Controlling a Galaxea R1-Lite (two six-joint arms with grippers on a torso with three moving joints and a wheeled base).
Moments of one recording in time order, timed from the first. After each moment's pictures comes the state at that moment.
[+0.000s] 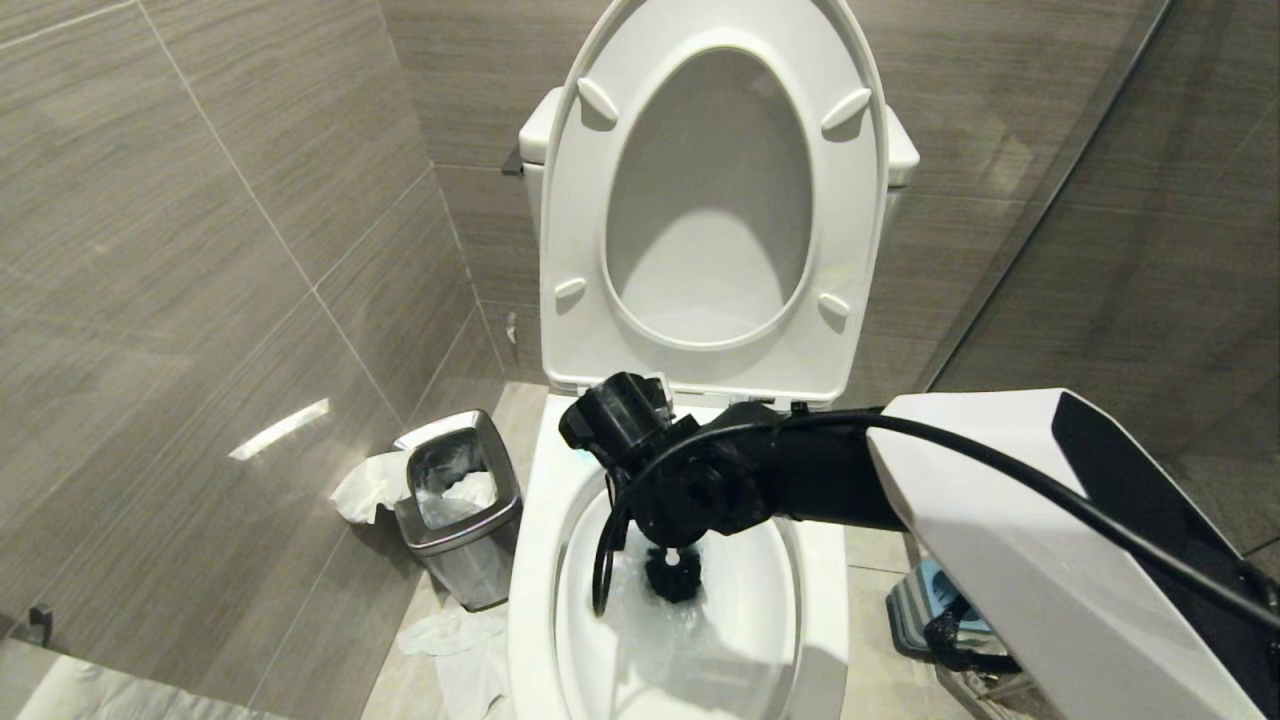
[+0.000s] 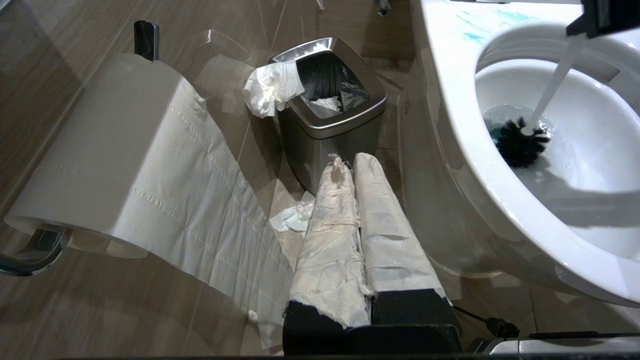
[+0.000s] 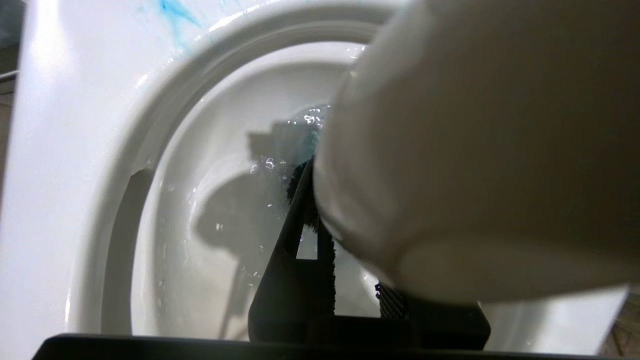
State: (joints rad) left arm -0.01 0.00 -0.02 0.05 0.00 0.00; right arm 0.84 2.44 -1.97 0.38 -0.64 0.44
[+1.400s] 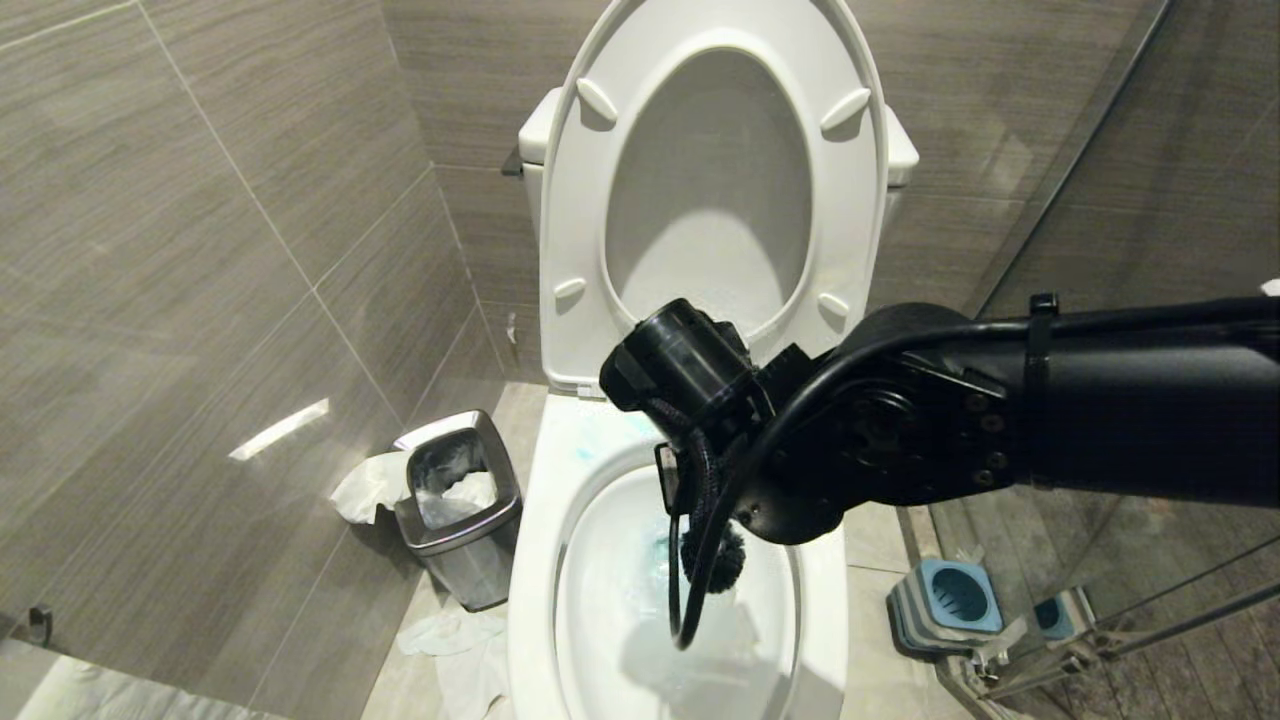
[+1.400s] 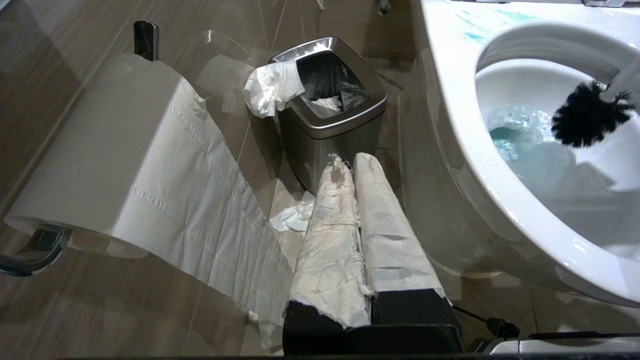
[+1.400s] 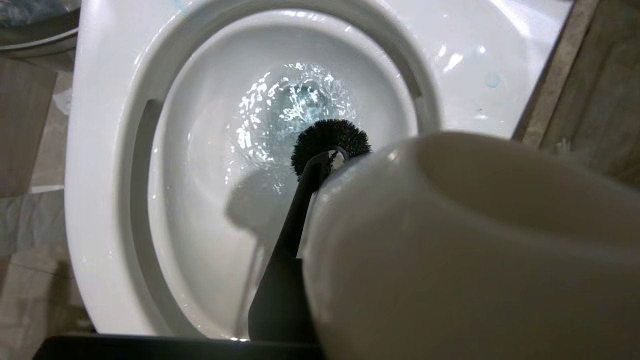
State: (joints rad) left arm -0.01 0.00 -0.02 0.05 0.00 0.00; right arm 0.91 2.09 -1.76 0.59 -0.66 0.53
